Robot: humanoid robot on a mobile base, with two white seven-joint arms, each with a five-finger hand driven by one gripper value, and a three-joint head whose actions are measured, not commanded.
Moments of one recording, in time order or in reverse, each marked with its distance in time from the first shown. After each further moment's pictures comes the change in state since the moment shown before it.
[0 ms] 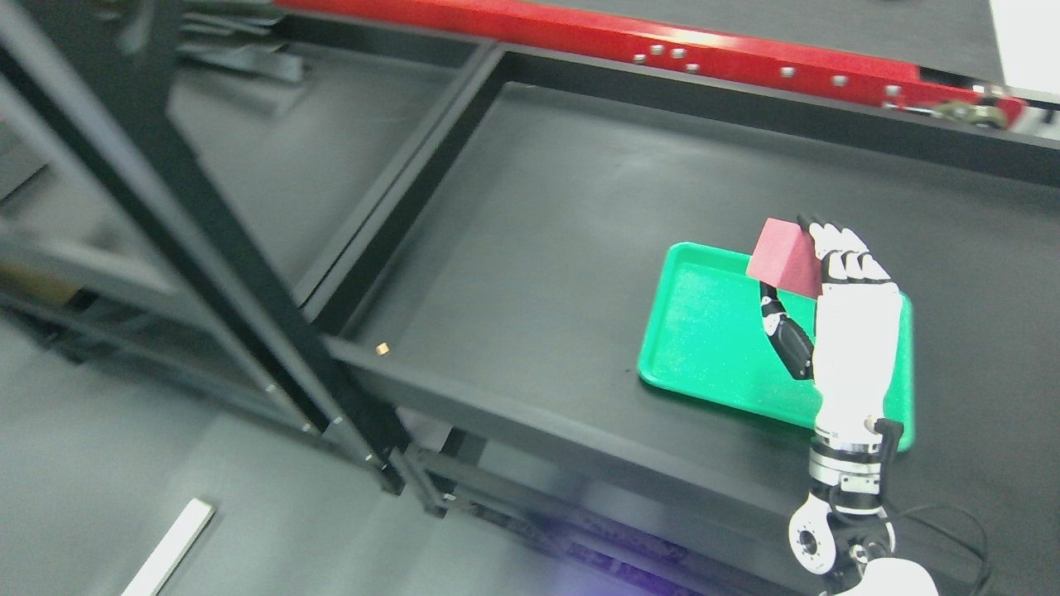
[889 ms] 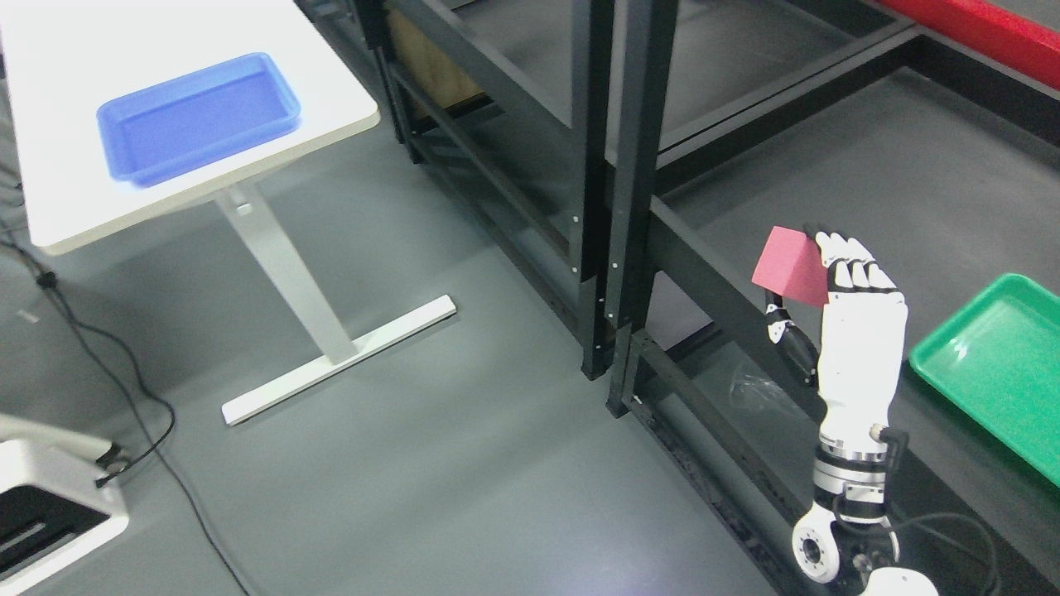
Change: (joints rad) left arm 0.000 0.000 0.000 0.000 0.000 0.000 0.000; right arm 0.016 0.000 -0.007 -0.007 -0.003 0.001 -0.004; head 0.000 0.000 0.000
